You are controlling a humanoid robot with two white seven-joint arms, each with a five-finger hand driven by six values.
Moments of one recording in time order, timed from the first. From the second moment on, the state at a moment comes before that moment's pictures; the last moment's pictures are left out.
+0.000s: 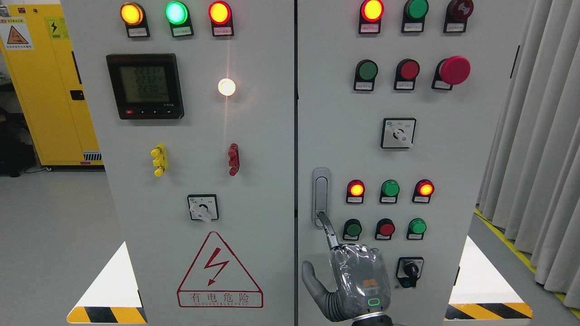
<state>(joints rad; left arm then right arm) -0.04 -0.11 -0.09 -0.04 0.15 -0.05 -0.03 -0.28 0.12 0.31 -1.76 1.44 0.12 -0.11</state>
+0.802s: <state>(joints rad) -0.04 -0.11 -0.09 -0.04 0.15 -0.05 -0.03 -0.29 0.12 0.31 -1.74 1.43 0.15 -0.10</state>
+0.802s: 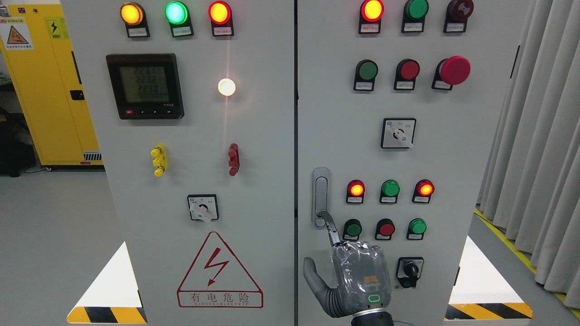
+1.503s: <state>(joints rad) -0.04 -0.11 -0.09 -0.04 0.15 -0.05 -0.03 -0.29 0.12 0.32 -1.74 1.43 0.16 -0.10</state>
